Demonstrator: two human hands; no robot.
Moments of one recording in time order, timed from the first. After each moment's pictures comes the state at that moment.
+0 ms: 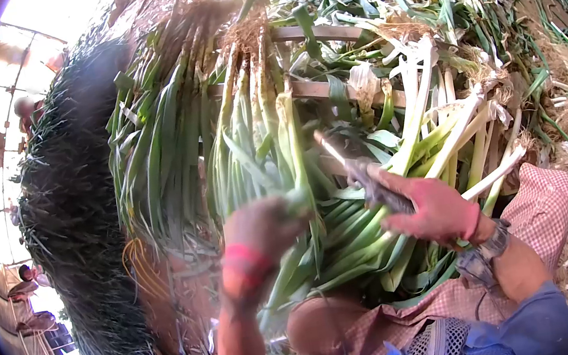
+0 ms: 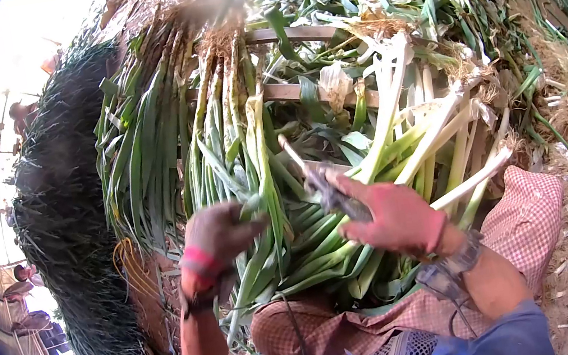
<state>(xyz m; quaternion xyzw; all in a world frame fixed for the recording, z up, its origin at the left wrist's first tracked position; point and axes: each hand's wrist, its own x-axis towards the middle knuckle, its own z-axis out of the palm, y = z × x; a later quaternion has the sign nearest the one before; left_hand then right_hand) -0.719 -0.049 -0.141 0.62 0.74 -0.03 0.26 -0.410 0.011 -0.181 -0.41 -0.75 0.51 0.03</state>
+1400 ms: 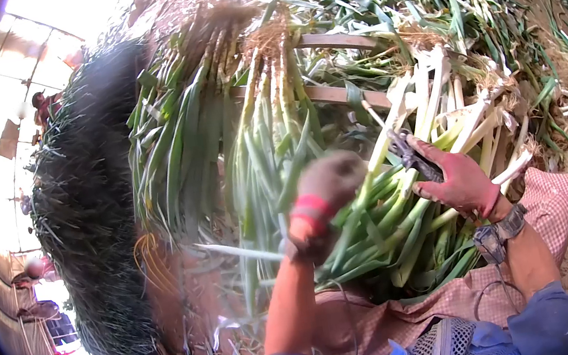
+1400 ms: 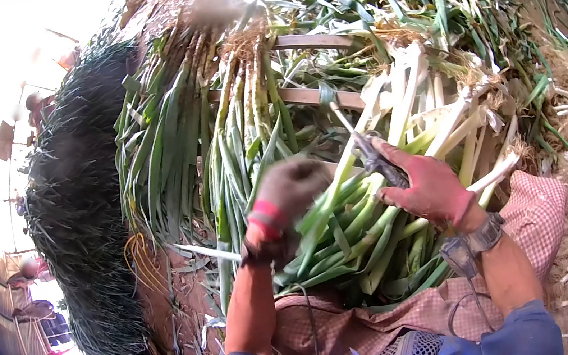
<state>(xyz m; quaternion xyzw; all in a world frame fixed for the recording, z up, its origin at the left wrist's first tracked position) -0.670 -0.004 -0.208 0.59 0.65 0.23 0.42 -0.376 0.025 -0.191 -0.49 -0.77 0.39 0.10</state>
